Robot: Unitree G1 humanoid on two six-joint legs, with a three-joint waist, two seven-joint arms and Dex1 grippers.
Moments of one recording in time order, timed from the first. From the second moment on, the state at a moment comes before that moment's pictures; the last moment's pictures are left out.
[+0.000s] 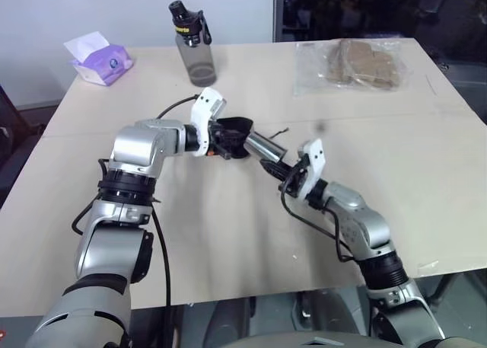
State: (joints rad) left arm -0.88 0.58 -0.09 0.32 -0.34 0.93 -0.91; right arm -0.37 -0.05 0.20 -0.01 0.40 0.40 0.56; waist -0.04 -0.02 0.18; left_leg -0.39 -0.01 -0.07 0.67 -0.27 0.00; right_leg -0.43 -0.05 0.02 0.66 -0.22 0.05
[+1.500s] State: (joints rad) left arm -0.91 0.47 0.14 0.12 -0.59 1.20 -0.75; right arm -0.53 0.14 0.02 0.27 0.52 0.22 0.63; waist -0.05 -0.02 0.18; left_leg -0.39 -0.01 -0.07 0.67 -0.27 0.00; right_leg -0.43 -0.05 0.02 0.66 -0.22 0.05
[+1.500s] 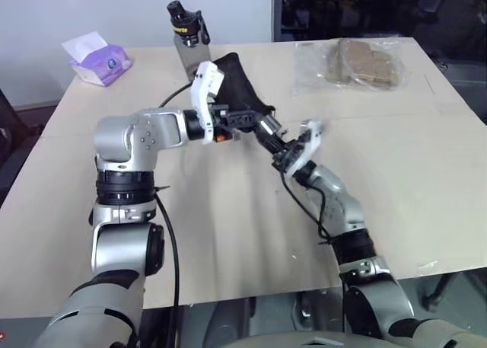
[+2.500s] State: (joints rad) left arm -0.88 0.42 0.16 0.10 -0.67 1.31 -0.63; right arm -0.60 -0.23 0.37 0.16 -0.10 0.11 0.72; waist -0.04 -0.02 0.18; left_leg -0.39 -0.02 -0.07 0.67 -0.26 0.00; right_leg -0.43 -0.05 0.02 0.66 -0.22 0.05
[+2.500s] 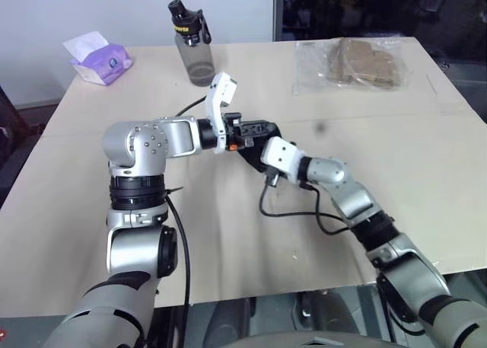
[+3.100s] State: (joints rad) left arm -0.88 0.58 0.15 0.10 -0.67 1.24 -0.70; right arm -0.55 -0.18 0.29 0.11 -0.04 0.41 0.47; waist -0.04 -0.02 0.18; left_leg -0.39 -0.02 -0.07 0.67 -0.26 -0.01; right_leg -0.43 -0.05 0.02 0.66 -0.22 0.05
